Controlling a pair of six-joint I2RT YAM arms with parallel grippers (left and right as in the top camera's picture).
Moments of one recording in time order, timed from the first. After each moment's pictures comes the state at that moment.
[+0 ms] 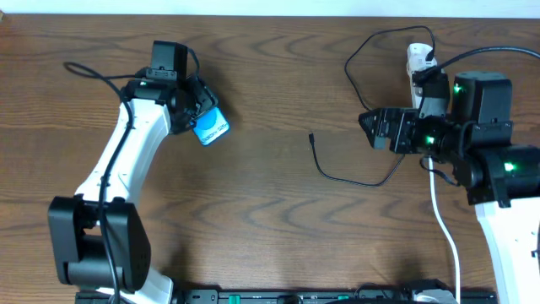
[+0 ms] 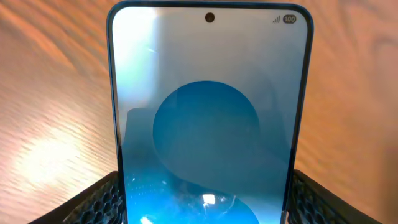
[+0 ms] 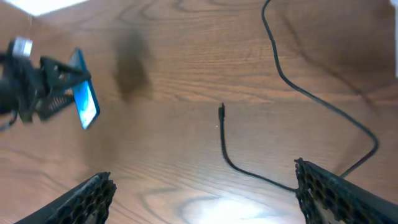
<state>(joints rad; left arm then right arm) -0.11 1.73 1.36 -0.75 0.11 -0.77 0.11 1.22 1.35 -0.96 -0.37 0.28</state>
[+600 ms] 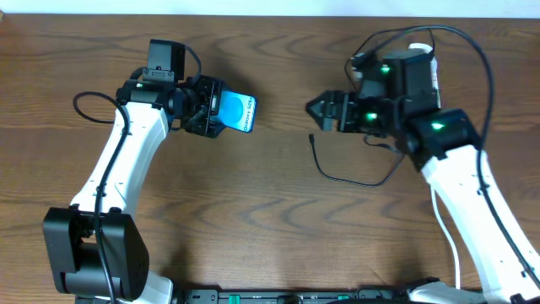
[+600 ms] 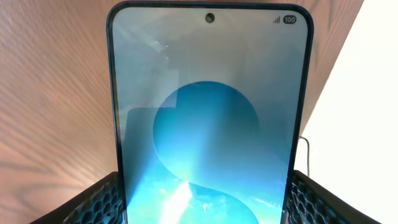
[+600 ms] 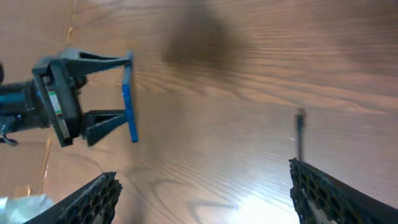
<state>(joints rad) -0.11 1.69 1.36 -0.76 0.49 -1.49 0.33 1.44 1.35 -0.71 -0.45 0.44</state>
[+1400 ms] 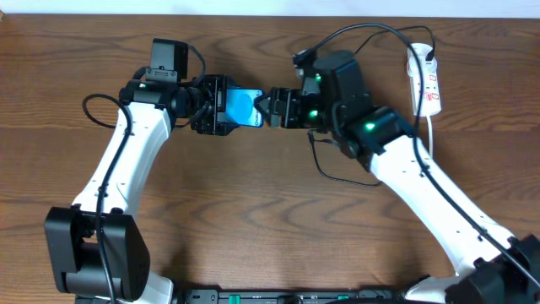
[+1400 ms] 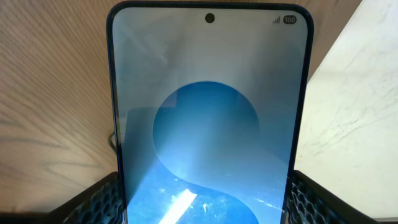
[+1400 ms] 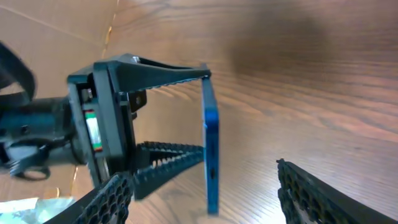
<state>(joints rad) -0.13 1.69 1.36 -0.73 0.60 -1.63 0.55 1.59 1.35 -0.41 -0.37 0.64</state>
